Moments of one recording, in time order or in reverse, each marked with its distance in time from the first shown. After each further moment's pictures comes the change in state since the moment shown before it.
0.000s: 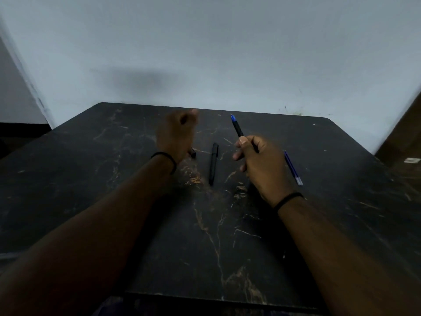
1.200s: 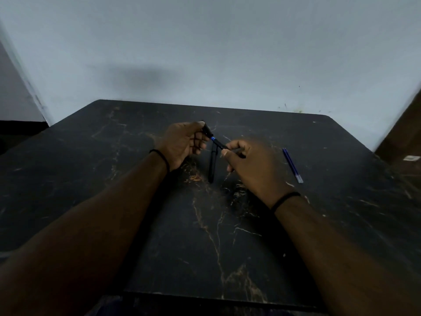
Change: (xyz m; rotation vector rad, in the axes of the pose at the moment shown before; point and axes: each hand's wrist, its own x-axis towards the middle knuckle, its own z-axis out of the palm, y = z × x) left_hand -0.004 -0.013 0.006 -0.659 -0.431 -0.361; right_hand -0.002 0.010 0.005 -0.138 -0.161 -0.130
